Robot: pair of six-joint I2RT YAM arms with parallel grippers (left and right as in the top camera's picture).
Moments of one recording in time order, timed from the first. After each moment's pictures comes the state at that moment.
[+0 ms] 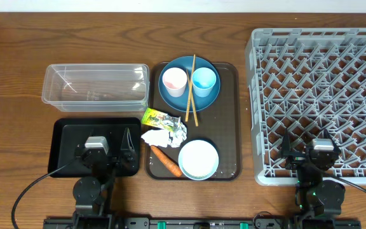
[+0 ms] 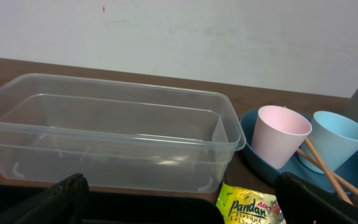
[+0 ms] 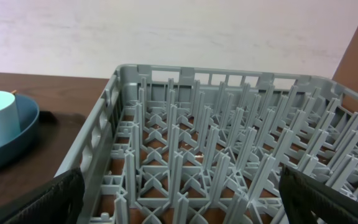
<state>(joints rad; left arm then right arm) -0.04 0.02 0.01 -0.11 -0.01 -0.15 -0.02 0.01 0.01 -0.07 0.03 -0.05</state>
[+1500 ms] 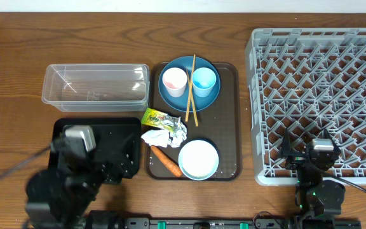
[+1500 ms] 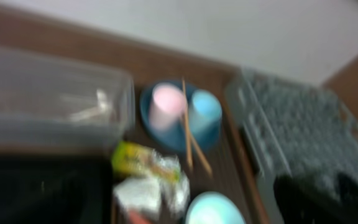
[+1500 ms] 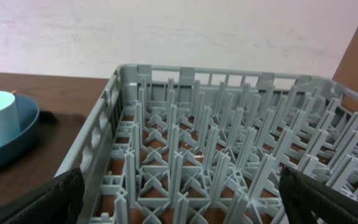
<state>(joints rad) -0.04 0.48 0.95 -0.90 0.32 -0.33 -0.02 0.01 0.01 -0.07 0.03 -0.05</state>
